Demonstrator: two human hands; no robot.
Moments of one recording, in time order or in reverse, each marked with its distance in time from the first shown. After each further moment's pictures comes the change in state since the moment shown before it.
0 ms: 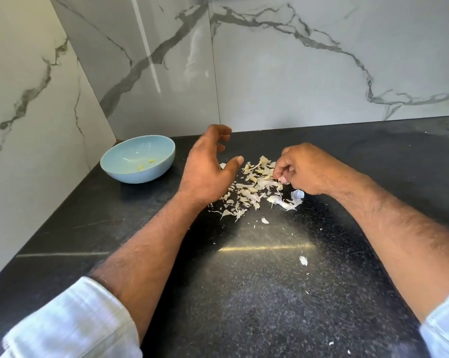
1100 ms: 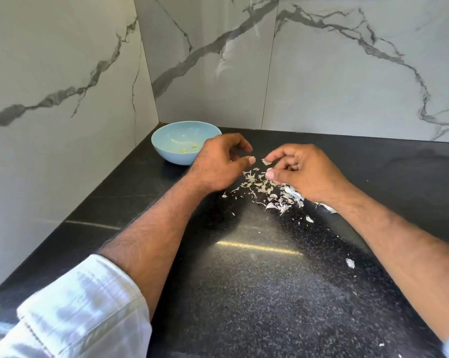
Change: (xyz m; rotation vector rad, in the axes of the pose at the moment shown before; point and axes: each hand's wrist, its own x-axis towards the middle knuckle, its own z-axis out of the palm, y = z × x) left_hand -0.011 -0.045 -0.063 0.048 -0.106 -0.114; right_hand 0.009 -0.095 0.030 0.561 0.086 -0.060
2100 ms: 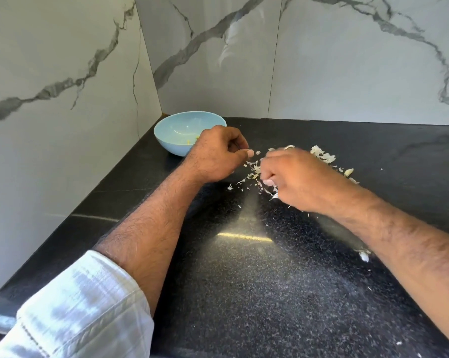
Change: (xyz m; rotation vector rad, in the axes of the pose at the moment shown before) left_hand -0.001 -0.001 -0.014 0.070 -0.095 -0.109; right_hand -0.014 -0.022 0.026 -0.609 -0.183 -0.253
